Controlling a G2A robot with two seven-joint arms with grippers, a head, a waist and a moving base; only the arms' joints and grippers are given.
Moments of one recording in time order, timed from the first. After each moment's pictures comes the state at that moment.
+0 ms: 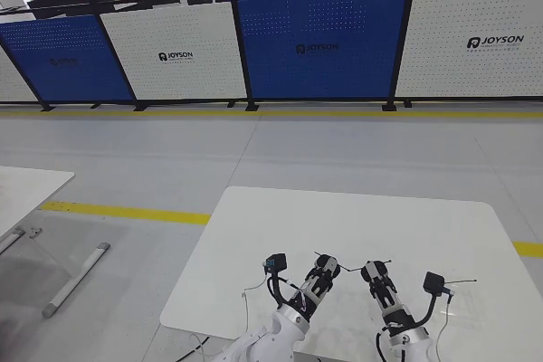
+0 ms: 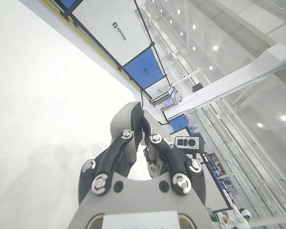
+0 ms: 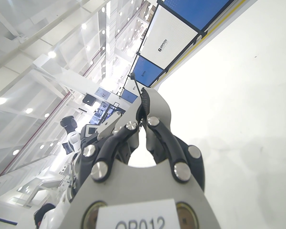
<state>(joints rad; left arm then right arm) 1.52 -1.28 -0.88 -1.74 0.24 0.00 0.27 -1.62 -1.23 1.12 -1.73 -0.26 -0.18 -0.07</state>
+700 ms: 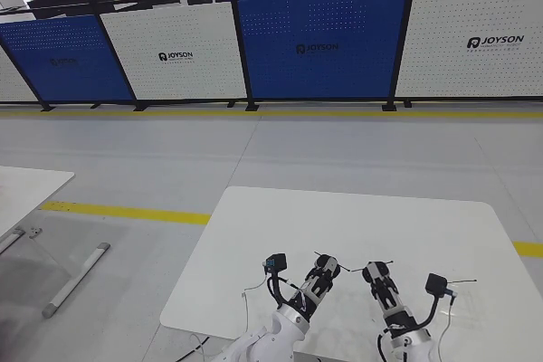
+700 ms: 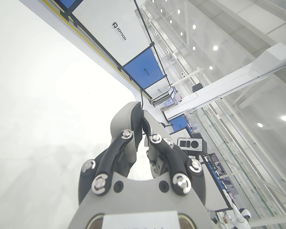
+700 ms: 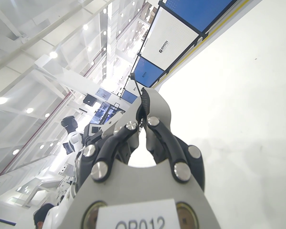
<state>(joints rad) 1.52 -1.28 -0.88 -1.74 0.24 0.00 0.27 -1.64 -1.24 1.14 -1.75 -0.28 -0.17 -0.06</state>
